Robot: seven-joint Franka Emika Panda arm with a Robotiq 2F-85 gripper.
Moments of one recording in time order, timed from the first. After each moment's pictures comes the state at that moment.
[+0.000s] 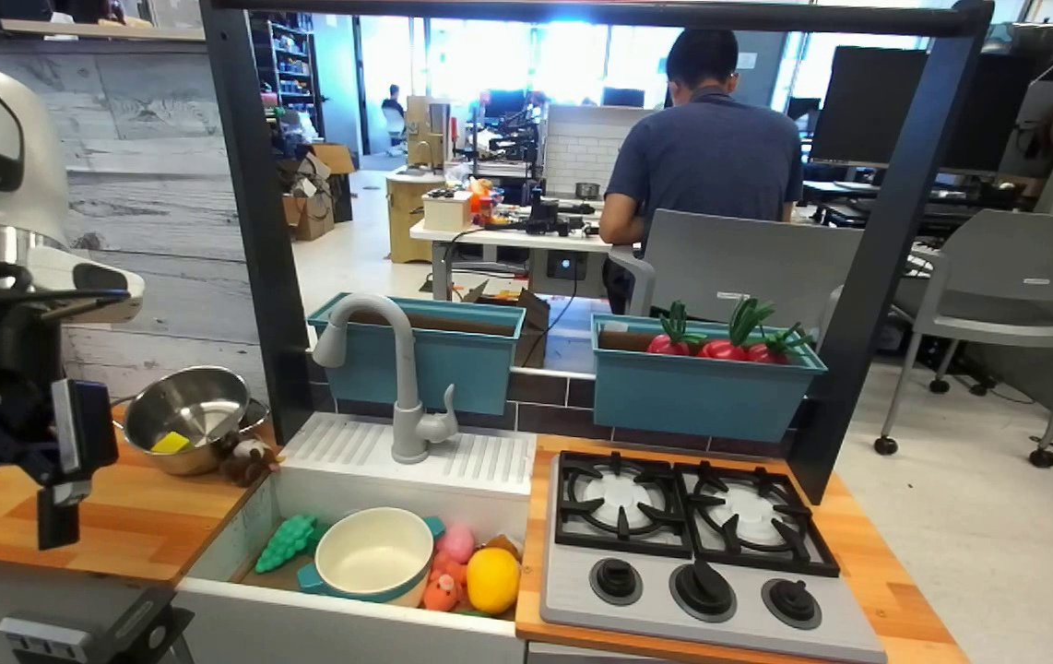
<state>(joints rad) 0.40 0.63 -0.17 -2.13 -0.18 2.10 0.13</state>
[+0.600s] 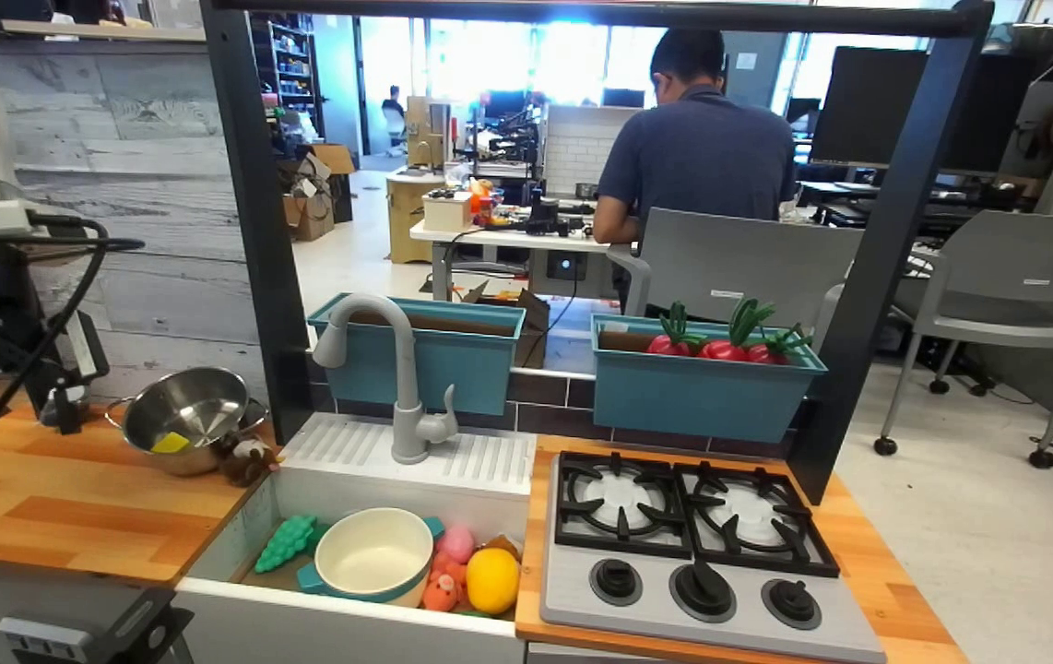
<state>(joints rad) 0.31 0.71 0.06 -1.88 -0.29 2.02 -0.11</state>
